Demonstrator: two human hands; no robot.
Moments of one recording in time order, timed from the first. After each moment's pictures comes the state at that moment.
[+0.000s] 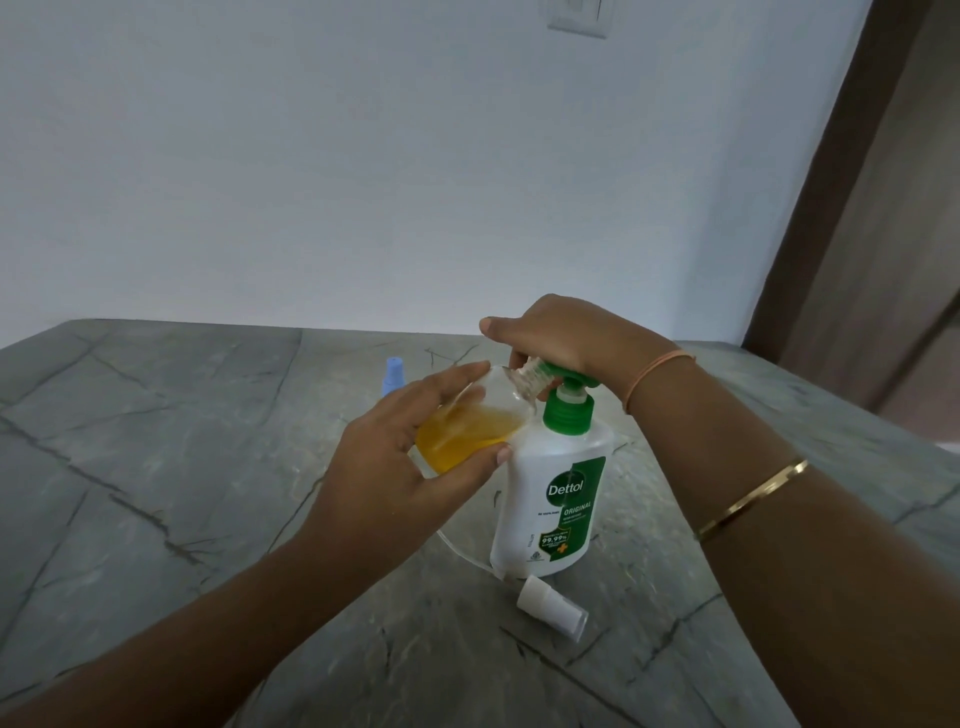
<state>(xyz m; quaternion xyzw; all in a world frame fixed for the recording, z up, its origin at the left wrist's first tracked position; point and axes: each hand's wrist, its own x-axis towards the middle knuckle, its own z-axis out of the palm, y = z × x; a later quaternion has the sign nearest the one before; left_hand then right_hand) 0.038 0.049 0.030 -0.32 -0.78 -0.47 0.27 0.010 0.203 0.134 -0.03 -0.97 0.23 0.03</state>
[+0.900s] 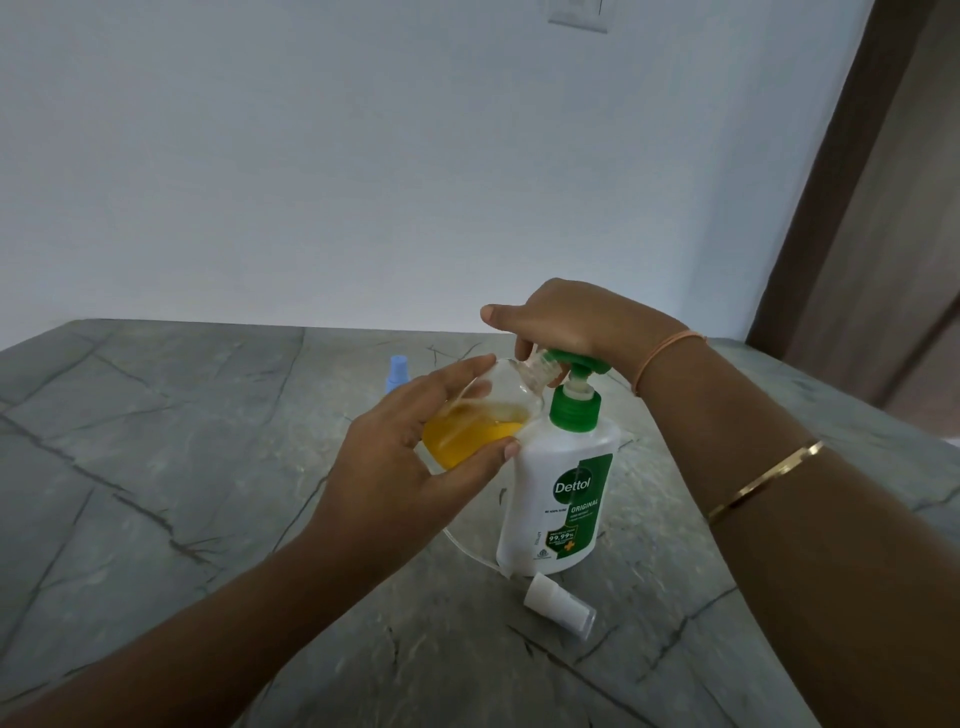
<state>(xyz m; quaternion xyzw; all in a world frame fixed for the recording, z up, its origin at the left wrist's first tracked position) 0.047 0.050 0.037 -0.31 -0.78 -0.48 0.25 0.010 0.201 0.142 -0.03 -0.98 0.22 0.03</state>
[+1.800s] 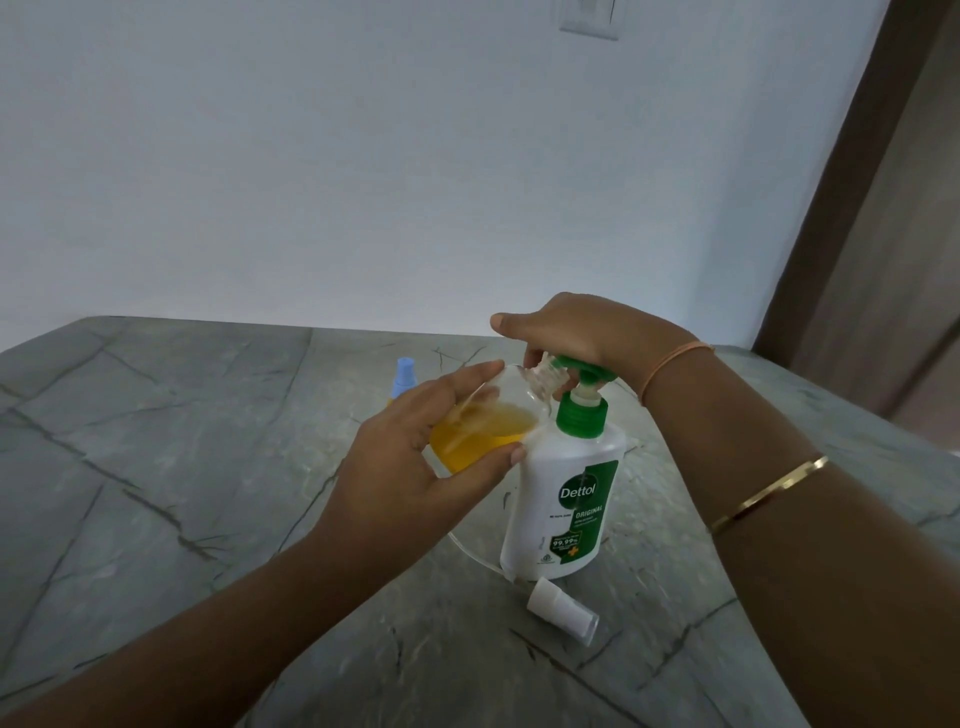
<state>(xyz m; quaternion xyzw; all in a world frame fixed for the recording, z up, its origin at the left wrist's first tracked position) 0.040 0.047 0.032 -0.33 -0.78 -0.46 0.27 0.011 0.199 0.140 -0.05 -0.97 0.24 0.00</state>
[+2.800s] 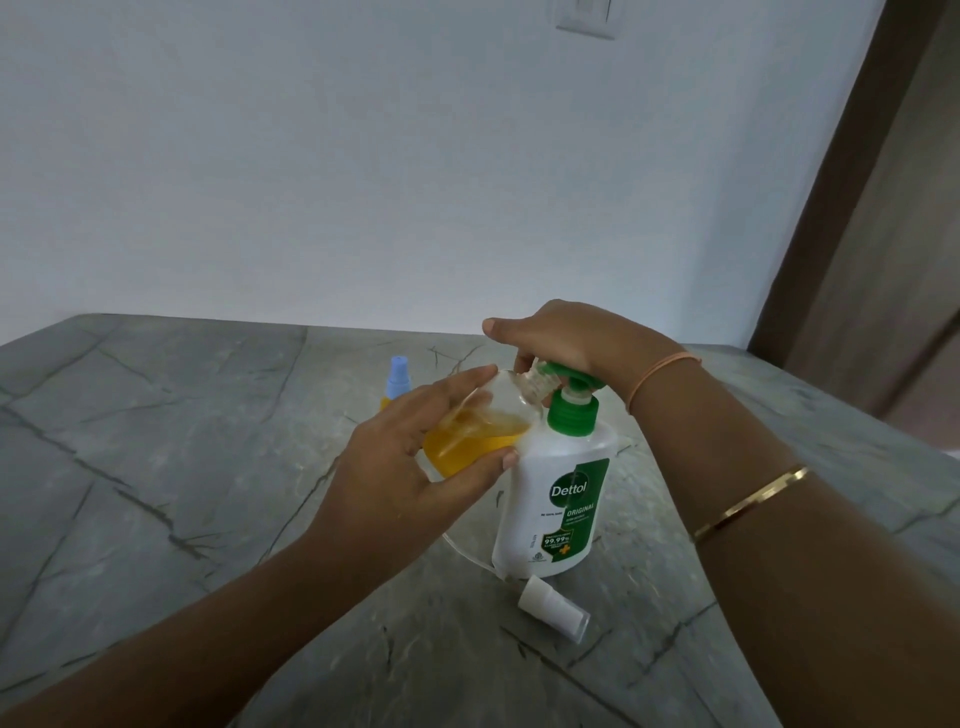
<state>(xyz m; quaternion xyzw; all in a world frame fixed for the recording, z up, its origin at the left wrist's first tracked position) 0.040 0.050 0.029 -0.34 -0.77 -0.47 0.27 0.015 0.200 0.136 -0.04 -0.97 0.24 0.00</state>
